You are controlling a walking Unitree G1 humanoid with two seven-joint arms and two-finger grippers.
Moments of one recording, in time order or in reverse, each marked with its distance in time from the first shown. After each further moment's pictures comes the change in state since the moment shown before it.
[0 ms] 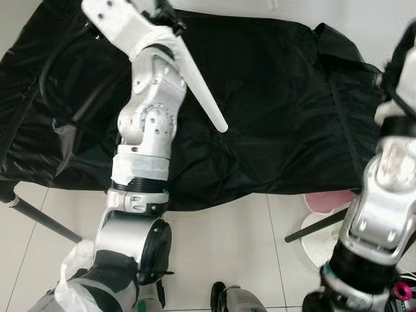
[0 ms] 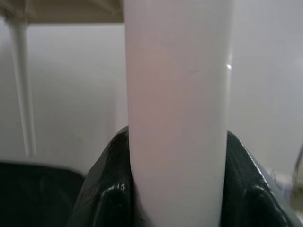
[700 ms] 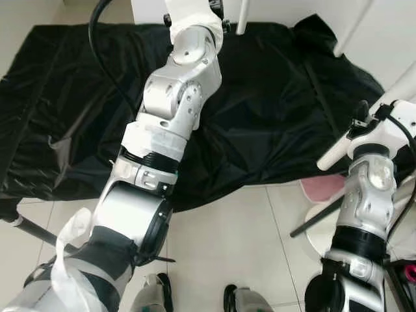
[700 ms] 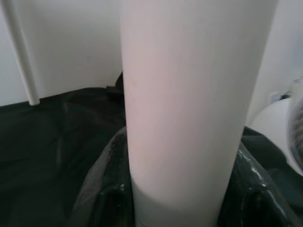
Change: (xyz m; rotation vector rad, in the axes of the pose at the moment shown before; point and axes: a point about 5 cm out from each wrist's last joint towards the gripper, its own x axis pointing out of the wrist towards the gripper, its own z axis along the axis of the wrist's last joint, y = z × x) left arm 0.009 -0.035 -0.023 0.288 0.131 -0.071; right arm 0.049 0.023 -0.098 0.323 0.373 0.170
